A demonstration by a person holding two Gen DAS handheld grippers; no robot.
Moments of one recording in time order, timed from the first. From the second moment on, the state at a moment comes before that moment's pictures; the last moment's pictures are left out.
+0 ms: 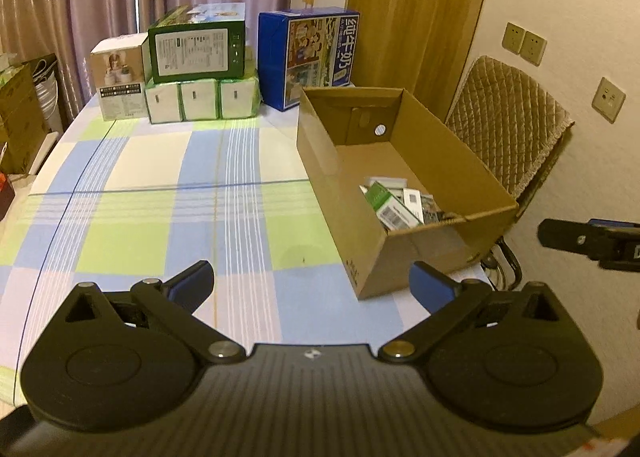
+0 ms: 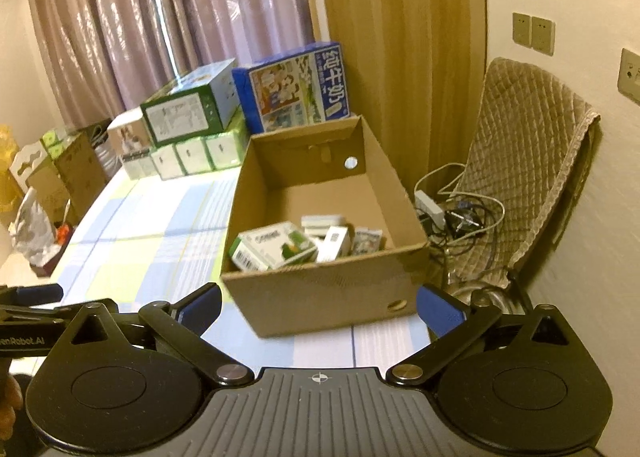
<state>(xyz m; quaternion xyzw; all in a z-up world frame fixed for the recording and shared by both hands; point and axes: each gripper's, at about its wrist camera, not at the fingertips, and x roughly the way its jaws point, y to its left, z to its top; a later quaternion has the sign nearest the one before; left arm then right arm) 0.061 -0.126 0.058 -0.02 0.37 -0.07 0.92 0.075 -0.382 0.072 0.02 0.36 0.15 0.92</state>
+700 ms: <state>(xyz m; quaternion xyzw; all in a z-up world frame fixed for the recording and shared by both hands) 0.023 -0.117 0.057 -0.03 0.39 -0.07 0.92 0.043 -0.367 0.063 0.03 0.38 0.16 0.91</state>
